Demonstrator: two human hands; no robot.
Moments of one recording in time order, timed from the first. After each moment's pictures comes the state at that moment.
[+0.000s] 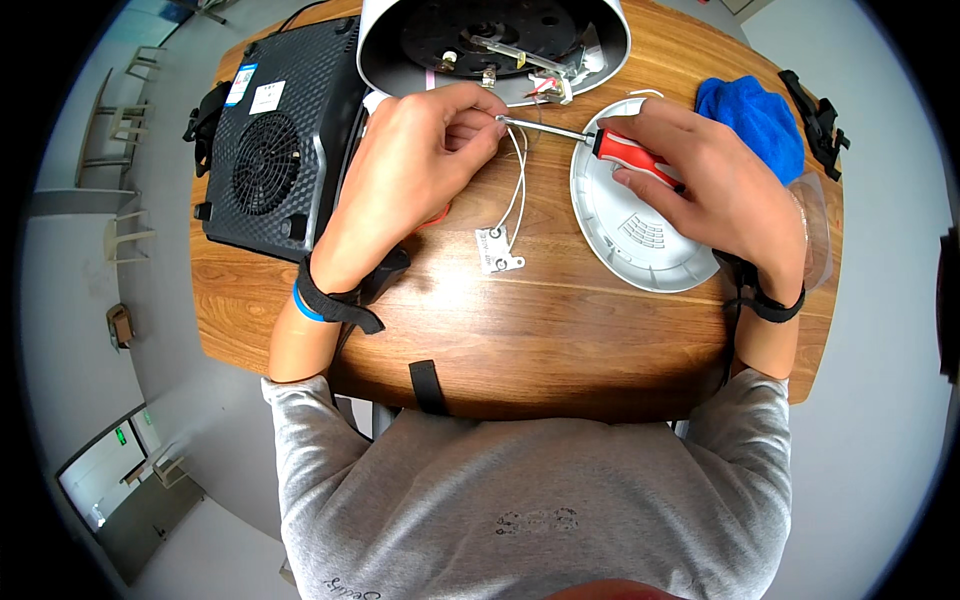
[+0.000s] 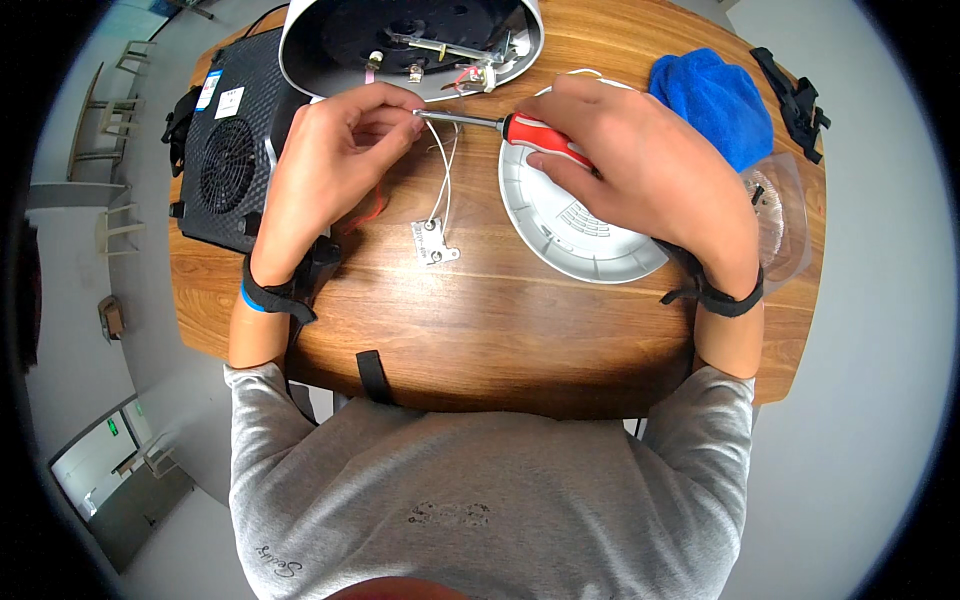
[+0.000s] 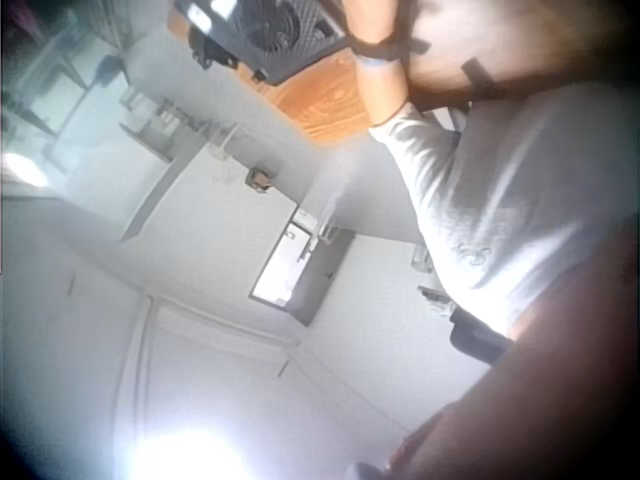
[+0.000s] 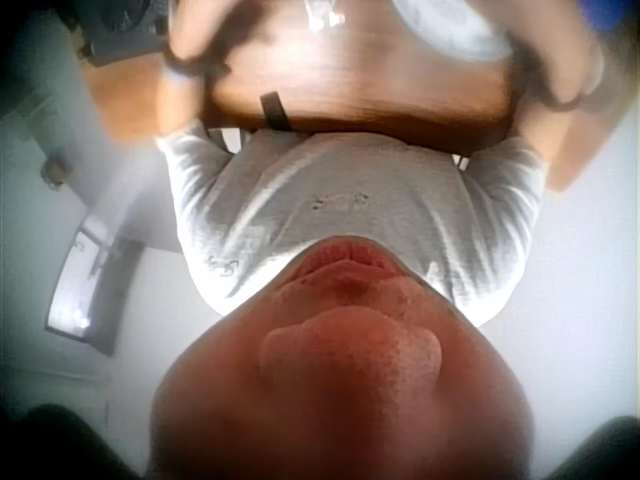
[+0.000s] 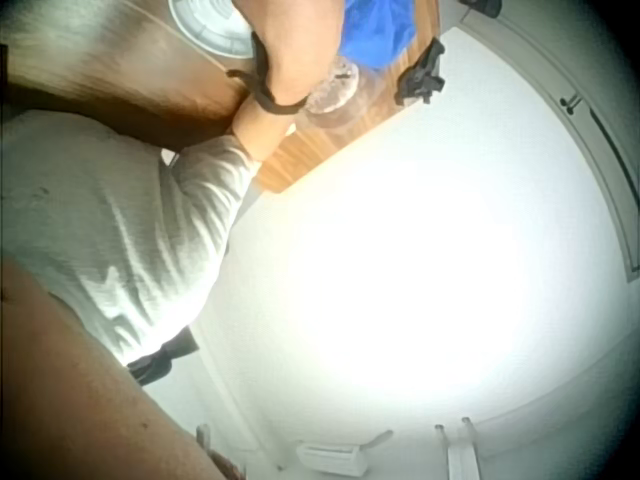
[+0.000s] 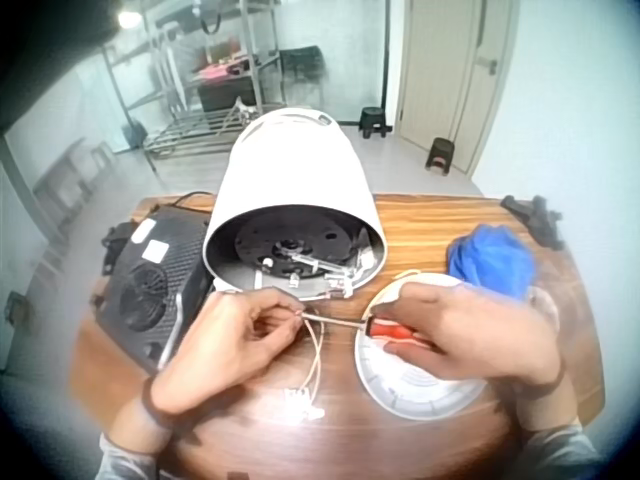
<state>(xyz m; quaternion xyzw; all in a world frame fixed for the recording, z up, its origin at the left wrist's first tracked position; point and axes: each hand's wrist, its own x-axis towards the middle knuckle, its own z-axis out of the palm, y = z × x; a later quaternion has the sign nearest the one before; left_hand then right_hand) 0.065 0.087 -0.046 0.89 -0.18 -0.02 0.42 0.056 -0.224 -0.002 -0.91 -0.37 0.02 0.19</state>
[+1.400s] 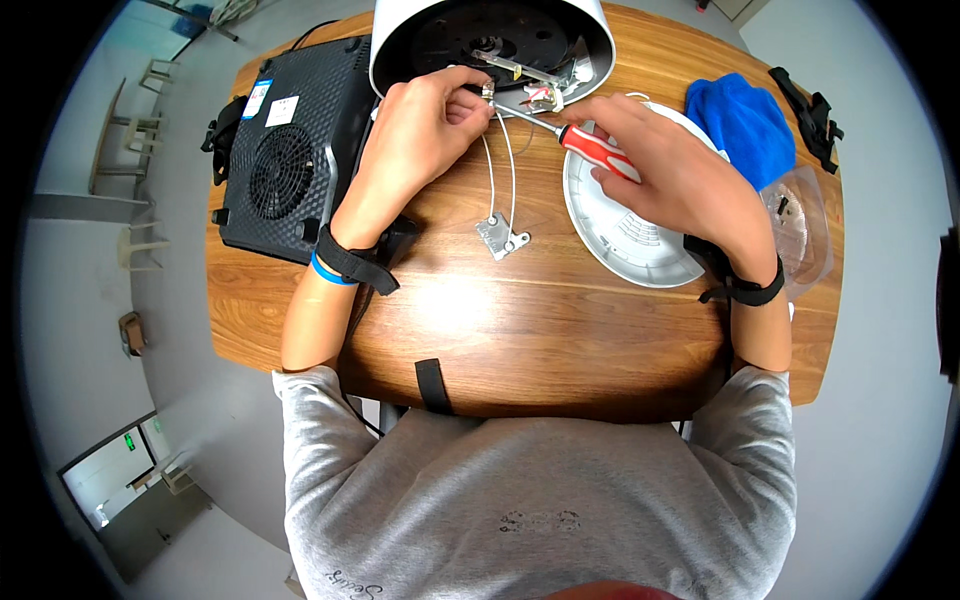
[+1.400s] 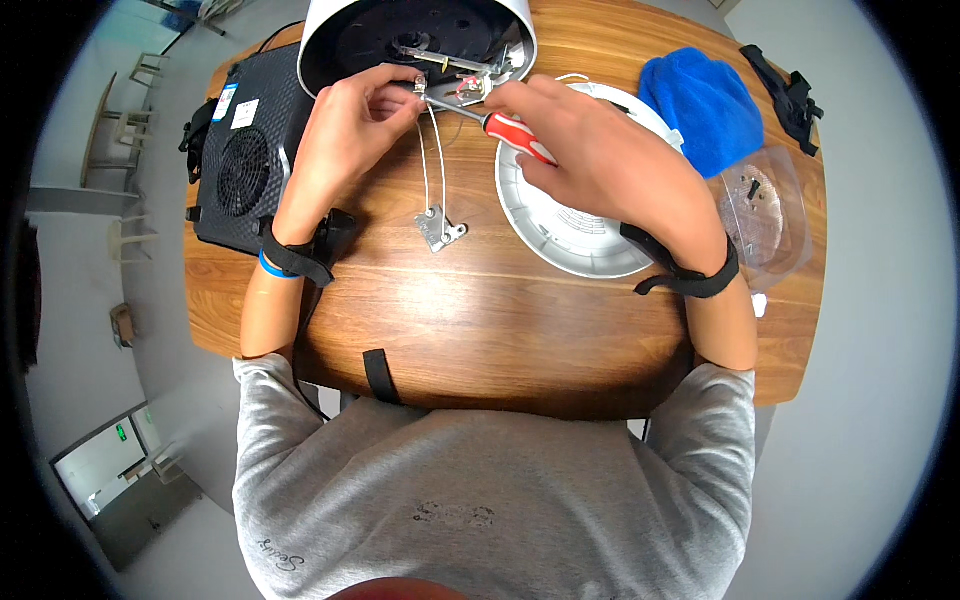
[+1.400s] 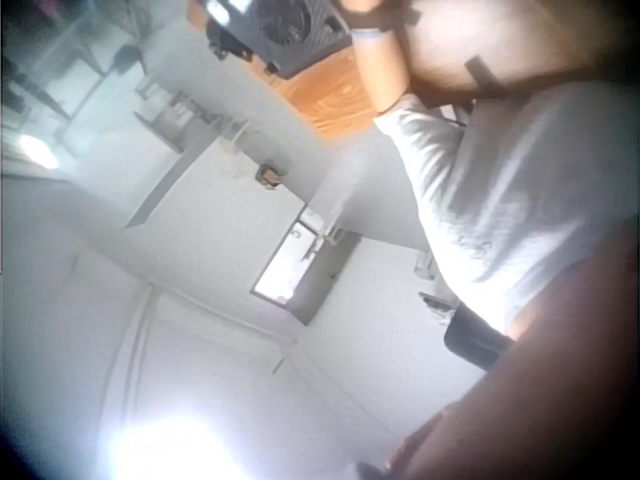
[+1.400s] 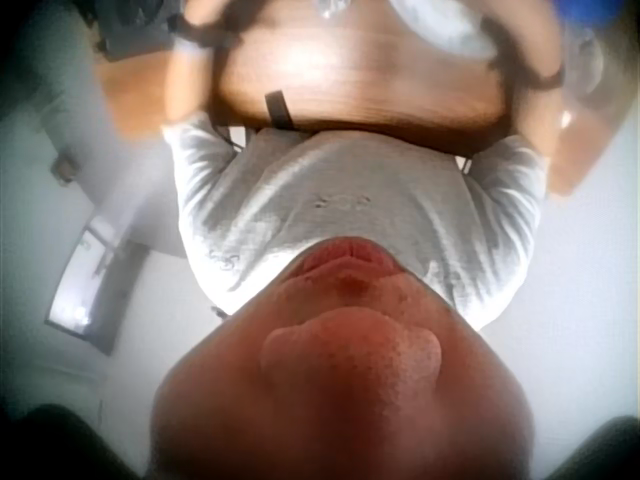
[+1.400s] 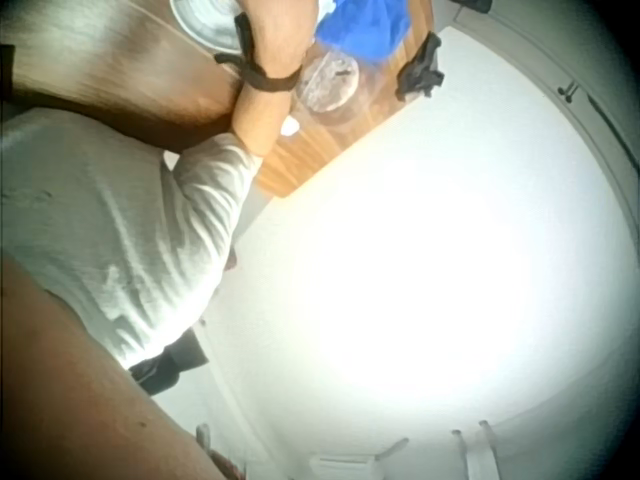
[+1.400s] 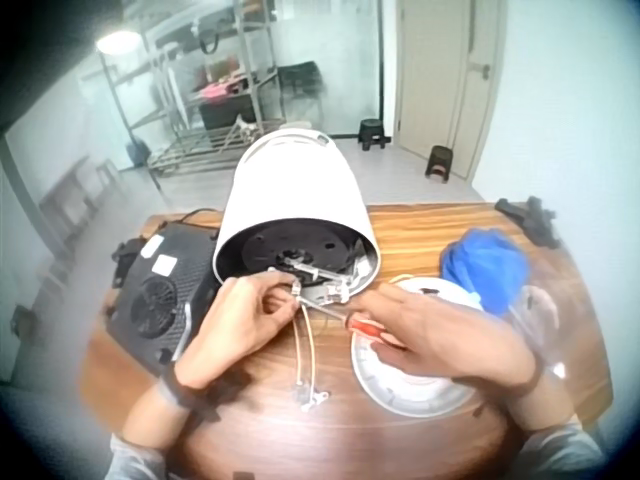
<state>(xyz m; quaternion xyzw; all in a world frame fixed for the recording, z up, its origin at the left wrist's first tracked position) 0.099 0.082 -0.057 0.92 -0.18 0.02 0.36 0.058 -0.220 -0.035 -0.90 -0.34 0.02 0.28</state>
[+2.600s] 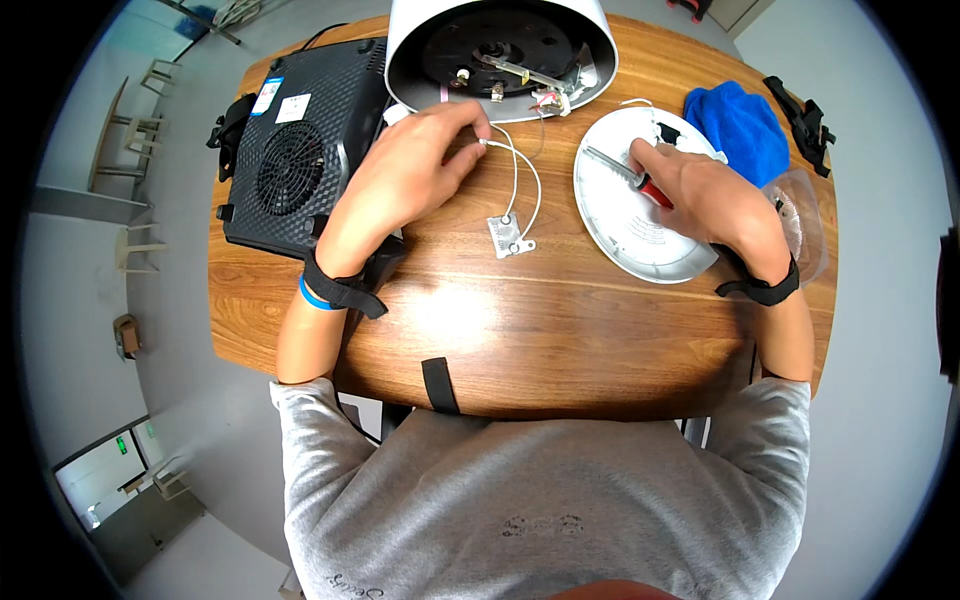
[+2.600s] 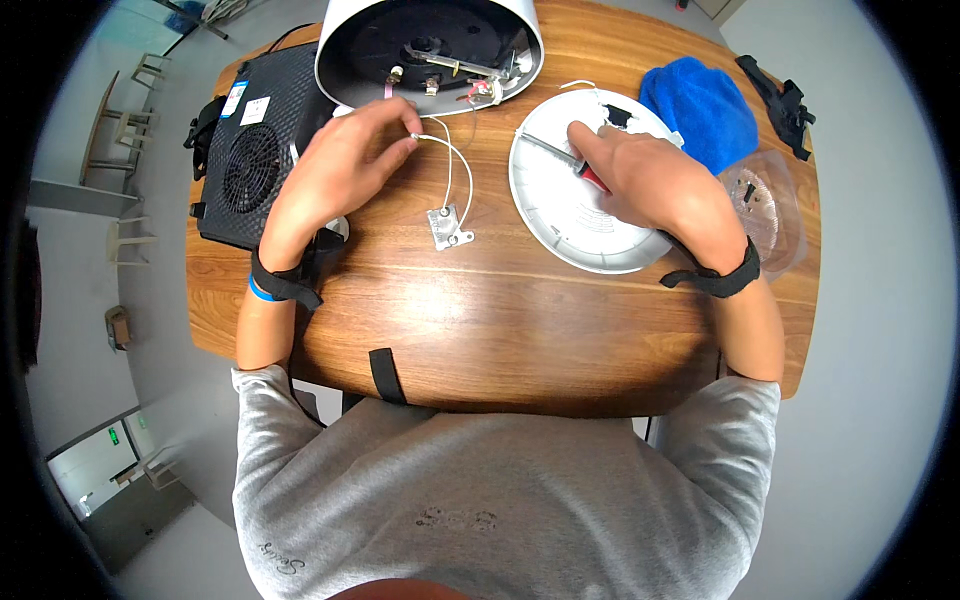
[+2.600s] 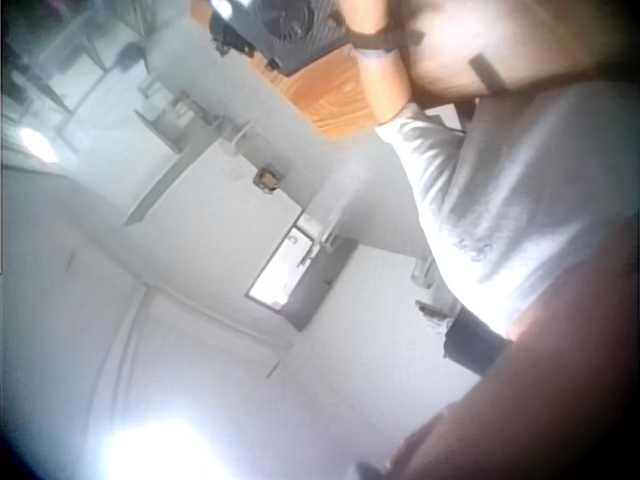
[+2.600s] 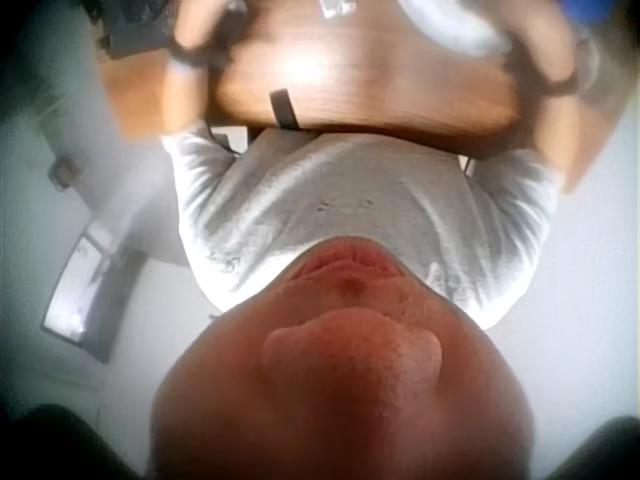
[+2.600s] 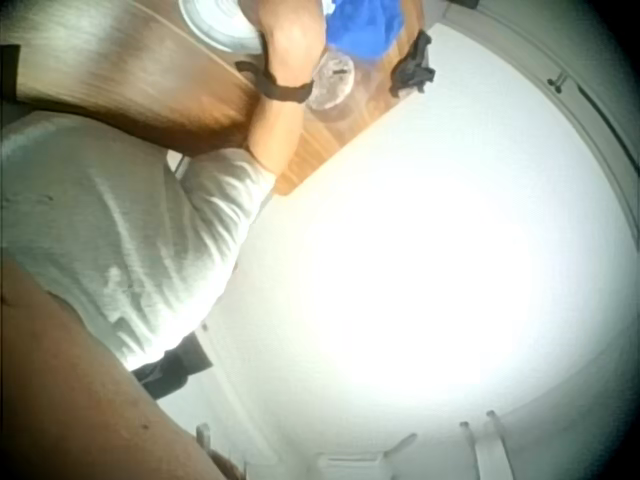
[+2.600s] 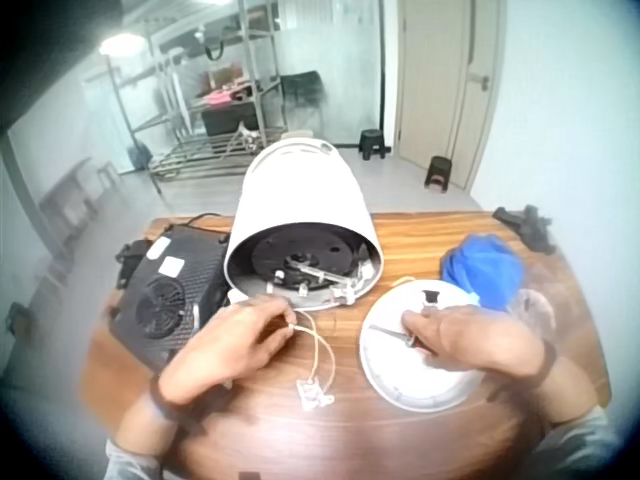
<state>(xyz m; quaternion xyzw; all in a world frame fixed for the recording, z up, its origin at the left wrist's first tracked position) 0.070 0.111 -0.054 0.92 -0.28 0.03 0.28 0.050 -0.254 -0.037 -0.95 -0.25 0.19 0.03</state>
